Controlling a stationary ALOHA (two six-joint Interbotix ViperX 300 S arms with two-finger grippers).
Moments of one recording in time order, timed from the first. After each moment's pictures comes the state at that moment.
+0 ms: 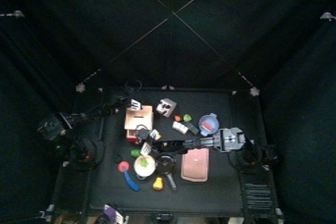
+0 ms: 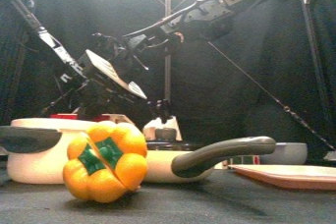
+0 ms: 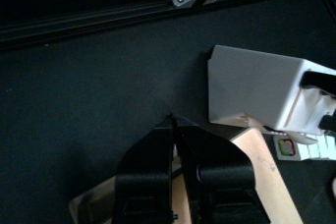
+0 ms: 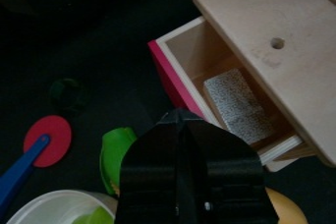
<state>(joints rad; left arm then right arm) 0.74 -0.08 0.78 -0.48 -0.02 -0.05 -0.03 0.52 -0.06 -1.09 0.33 1.44</state>
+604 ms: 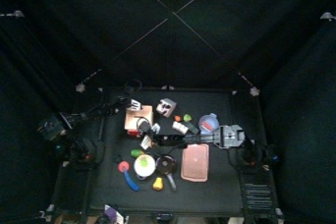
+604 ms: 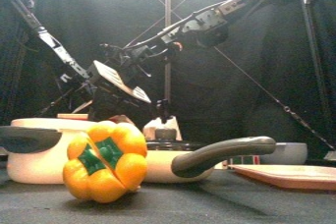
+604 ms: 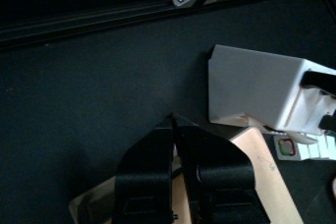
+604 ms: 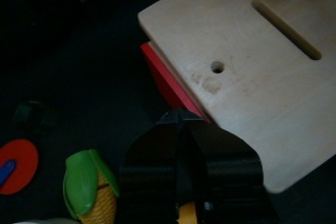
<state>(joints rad) 0.74 -0.08 0.78 -0.48 -0.02 -0.05 -0.10 0.52 -0.06 -1.09 0.33 1.44</state>
